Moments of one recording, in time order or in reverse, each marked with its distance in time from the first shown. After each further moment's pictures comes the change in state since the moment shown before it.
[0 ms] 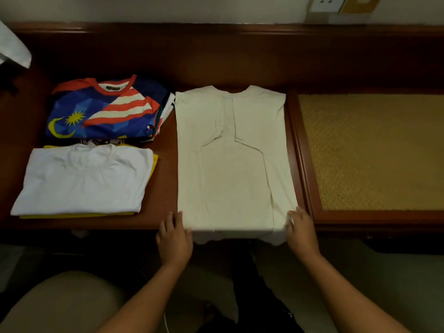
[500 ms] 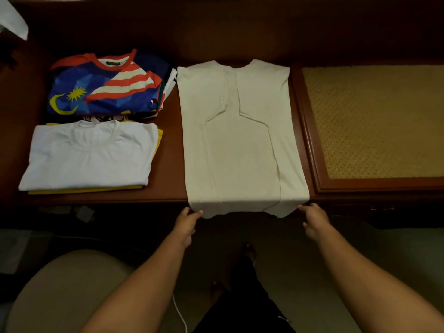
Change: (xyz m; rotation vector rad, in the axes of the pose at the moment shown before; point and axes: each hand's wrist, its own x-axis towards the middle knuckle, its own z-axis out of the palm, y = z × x) left_hand -0.009 -0.012 0.014 -1.121 -0.483 -0.582; right_hand -0.022 0.017 0.016 0.986 -0.066 0.835
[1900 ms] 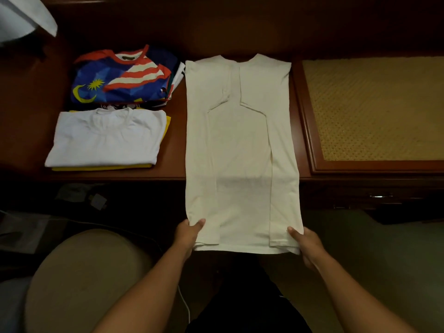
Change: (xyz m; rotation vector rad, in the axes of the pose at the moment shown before) left_hand -0.053 -0.089 -0.018 0.028 0.093 0.127; right_hand -0.048 0.114 -0.054 -0.187 -0.258 -0.086
